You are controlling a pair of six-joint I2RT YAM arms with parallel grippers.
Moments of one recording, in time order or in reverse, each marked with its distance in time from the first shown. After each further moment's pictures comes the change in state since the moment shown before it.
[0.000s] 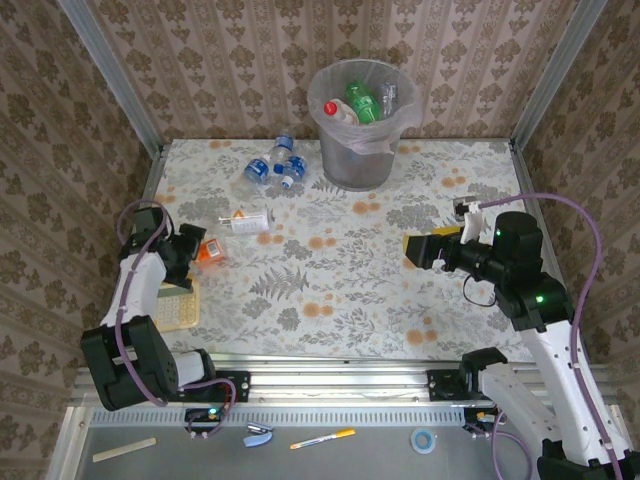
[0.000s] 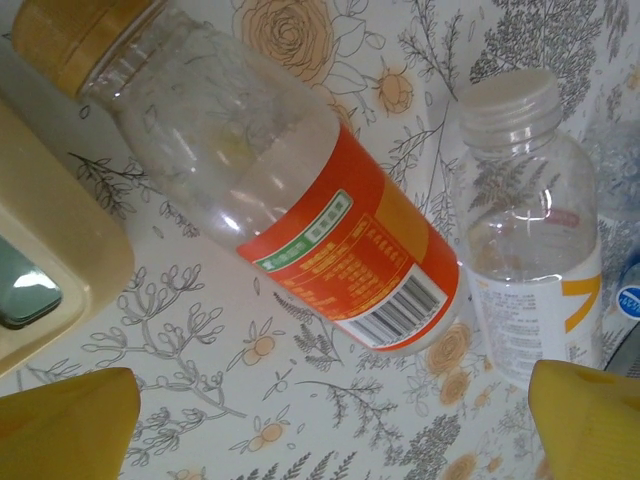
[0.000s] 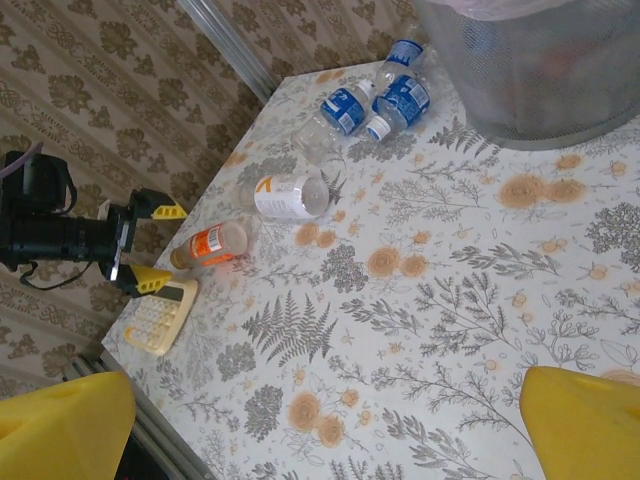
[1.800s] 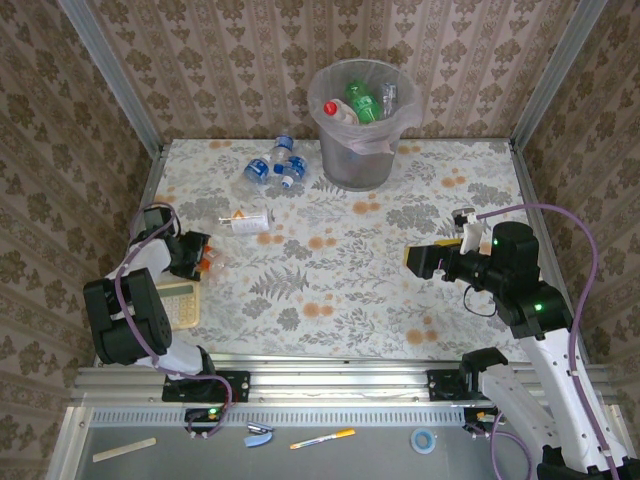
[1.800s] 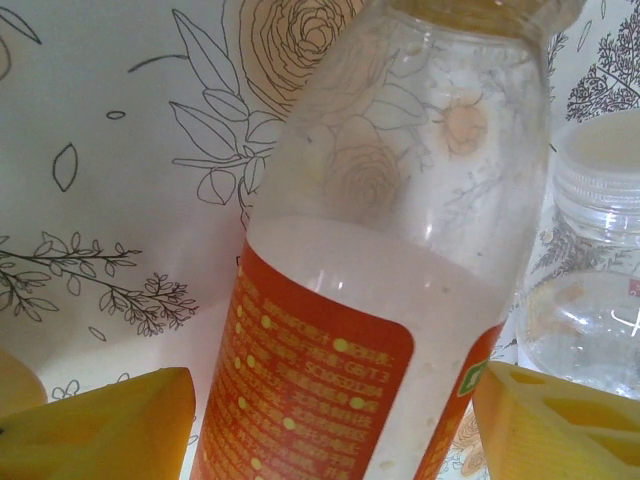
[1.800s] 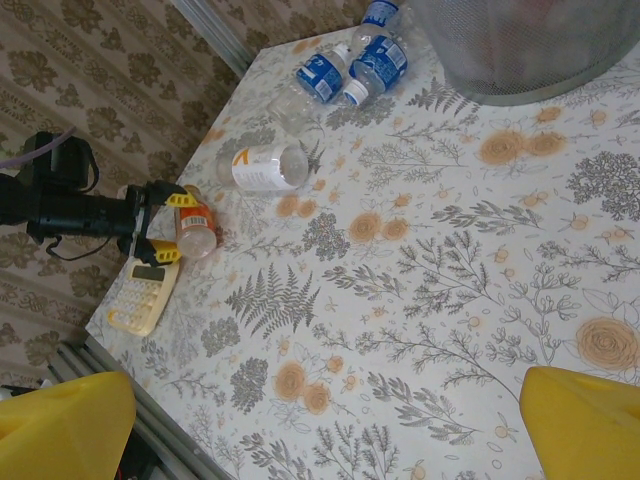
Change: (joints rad) left arm 0.006 0.247 -0.004 0.162 0.044 -0.026; right arm 0.000 -0.048 -0.059 -0.051 0.023 -0.002
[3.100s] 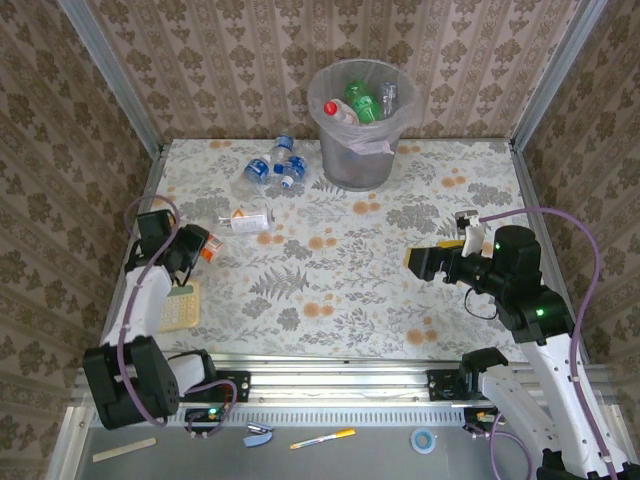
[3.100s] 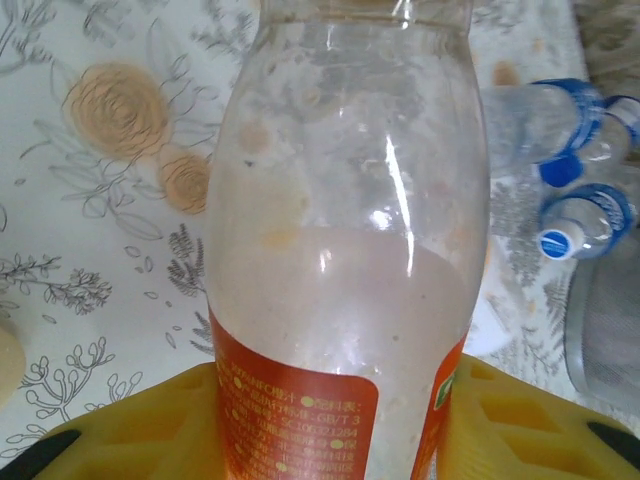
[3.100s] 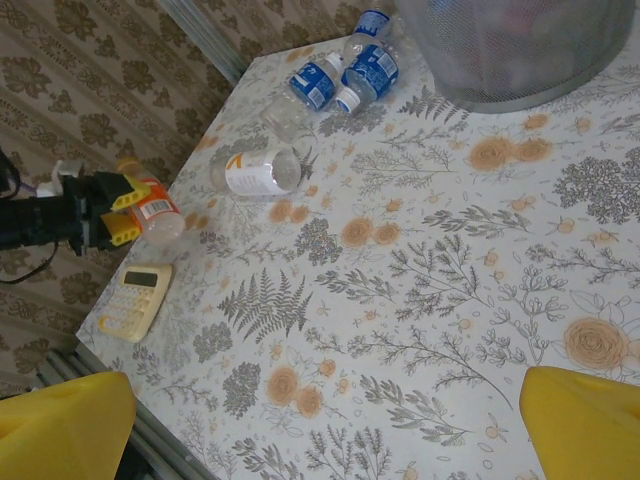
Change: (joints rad) left arm -0.064 -0.378 -0.084 0.040 -0.047 0.213; right arm 0.000 -0.027 -0.013 0.000 0.024 0.001
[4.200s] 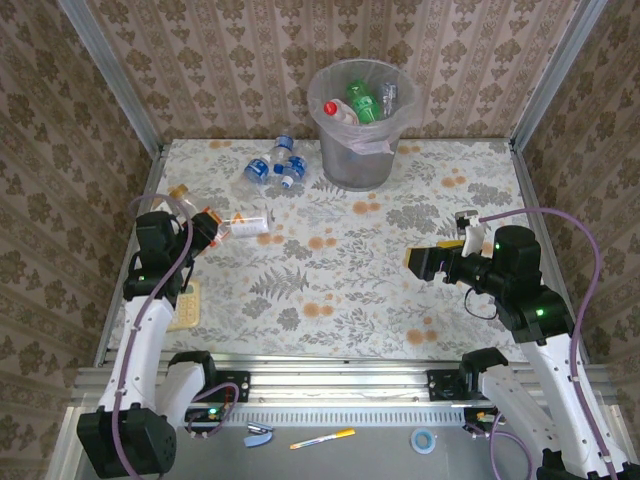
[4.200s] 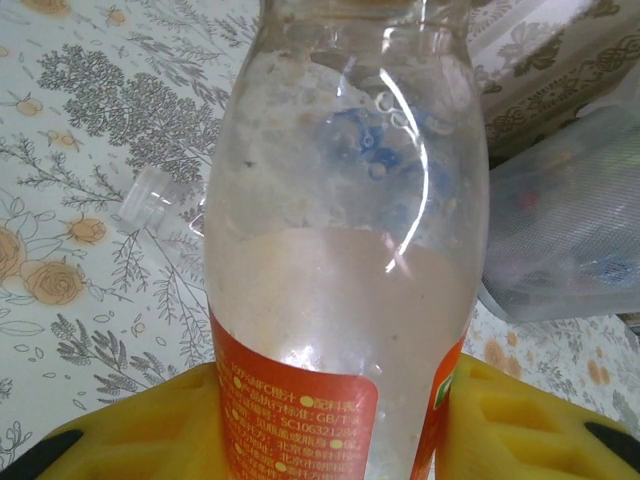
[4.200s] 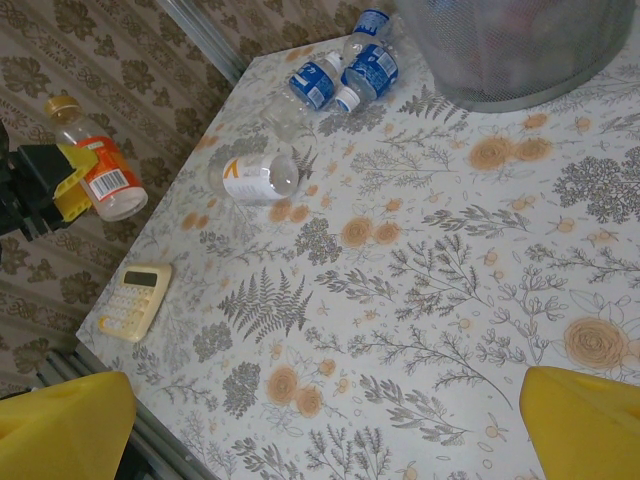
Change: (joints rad) left arm -0.138 -0.257 0.000 0.048 -0.029 0.202; right arm 0.000 0.000 0.000 0.000 0.000 0.000
